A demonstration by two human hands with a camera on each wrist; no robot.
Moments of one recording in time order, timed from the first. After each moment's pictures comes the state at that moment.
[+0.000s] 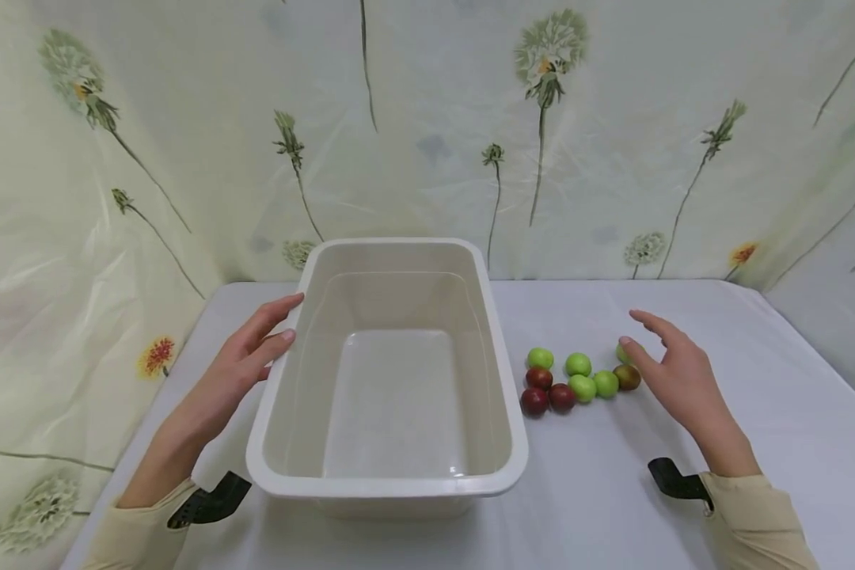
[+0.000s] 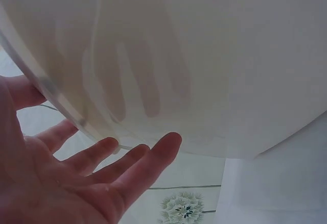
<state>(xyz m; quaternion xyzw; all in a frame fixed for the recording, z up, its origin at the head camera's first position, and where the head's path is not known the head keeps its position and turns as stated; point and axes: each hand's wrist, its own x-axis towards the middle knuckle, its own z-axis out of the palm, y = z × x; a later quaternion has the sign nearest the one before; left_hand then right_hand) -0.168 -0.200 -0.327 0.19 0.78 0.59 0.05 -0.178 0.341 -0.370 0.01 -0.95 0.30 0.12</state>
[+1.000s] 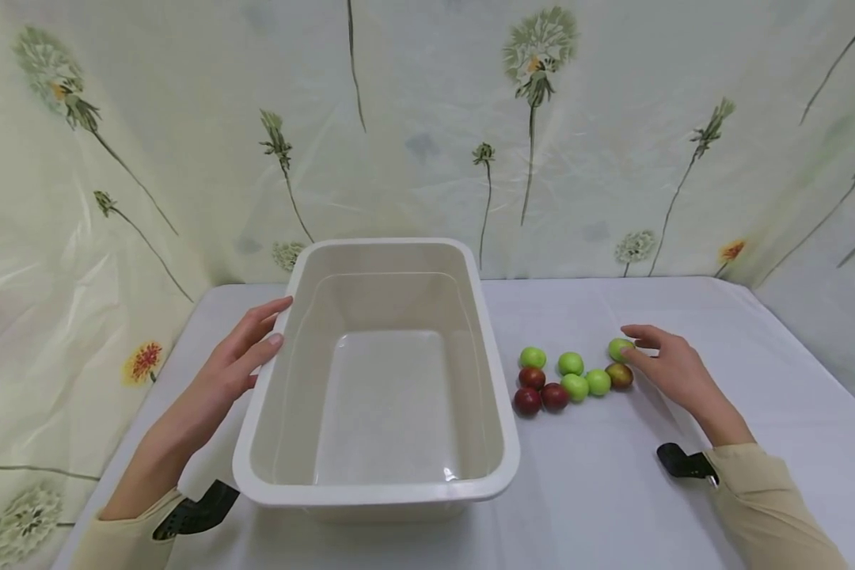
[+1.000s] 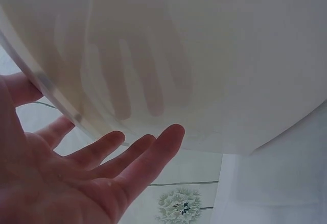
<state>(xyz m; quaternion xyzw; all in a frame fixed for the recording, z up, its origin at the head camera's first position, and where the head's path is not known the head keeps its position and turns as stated) -0.168 -0.201 -0.328 0.17 0.79 0.59 0.08 -0.205 0.383 -0.396 0.02 -0.95 0.30 0.03</state>
